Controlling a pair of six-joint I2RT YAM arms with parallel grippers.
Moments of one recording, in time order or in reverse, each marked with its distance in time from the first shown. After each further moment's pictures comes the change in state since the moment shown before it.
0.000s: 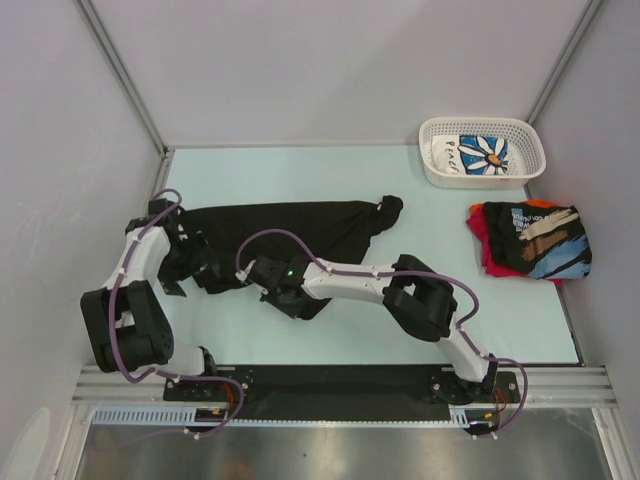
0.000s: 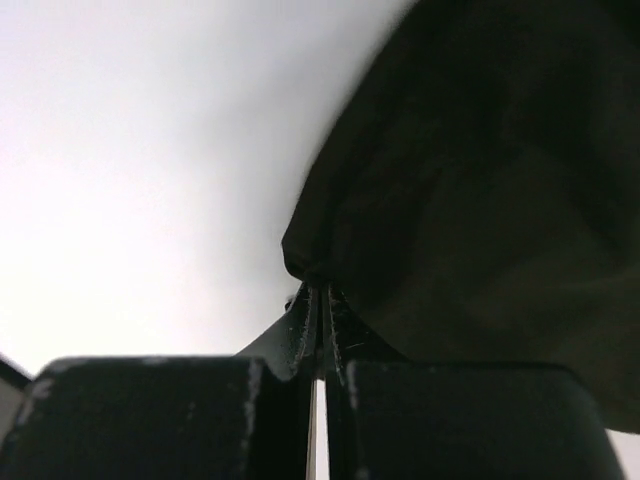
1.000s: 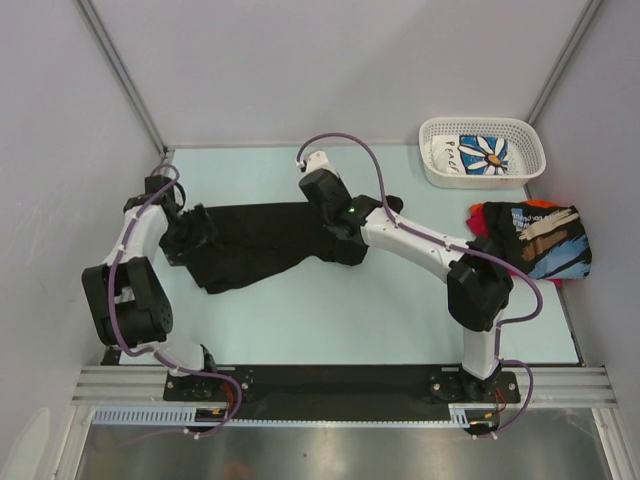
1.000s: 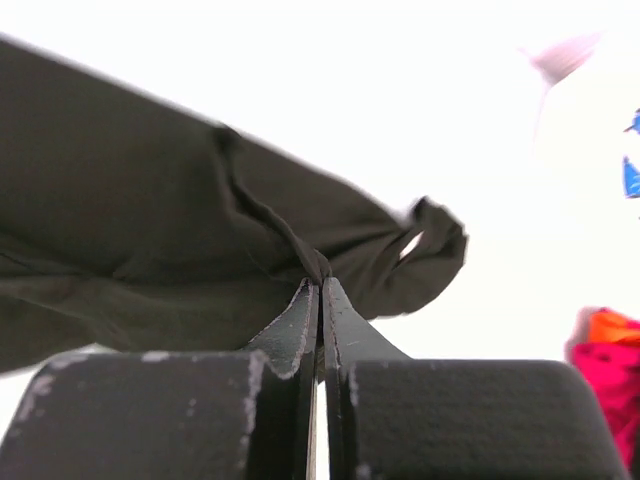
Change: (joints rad) left arm -0.002 0.150 0.179 0.083 0.127 0.019; right arm -0.330 -0.277 -0.051 0.298 0.560 -0.047
